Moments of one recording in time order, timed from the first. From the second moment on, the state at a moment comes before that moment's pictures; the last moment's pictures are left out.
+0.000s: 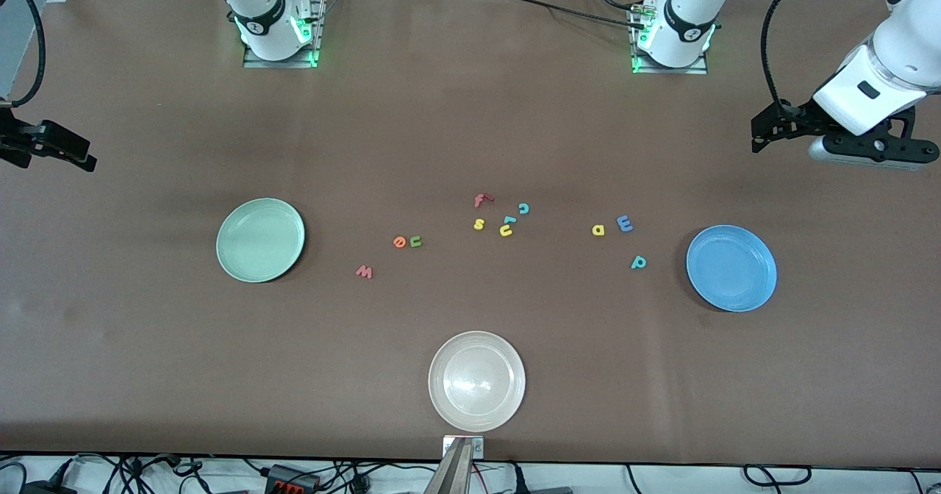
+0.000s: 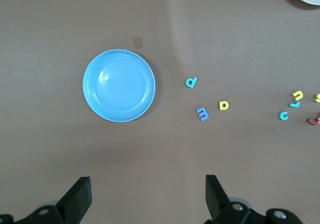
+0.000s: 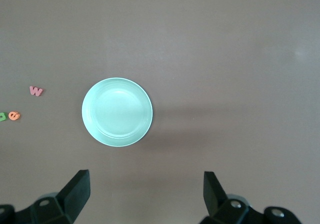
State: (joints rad) left arm -0.02 -0.07 -0.07 -1.77 0.00 1.68 0.01; right arm -0.02 0.06 -0.07 -1.57 -0.02 1.64 -0.04
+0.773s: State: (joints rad) left arm -0.02 -0.07 -0.07 -1.77 0.00 1.68 0.01; right arm 0.03 0.16 -0.06 -1.59 -0.02 1.65 -0.04
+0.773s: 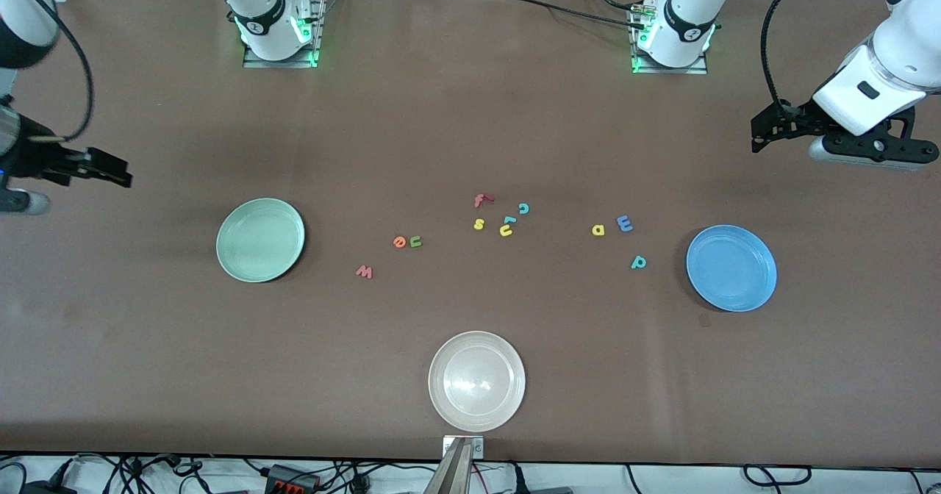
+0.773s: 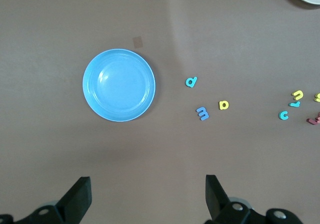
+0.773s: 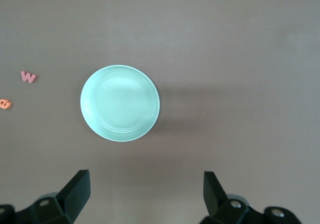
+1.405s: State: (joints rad) left arm -0.10 0.24 -0.07 -1.71 0.00 1.69 0.01; right arm 0.30 0.42 -0.06 -1.59 -0.02 1.83 0.02
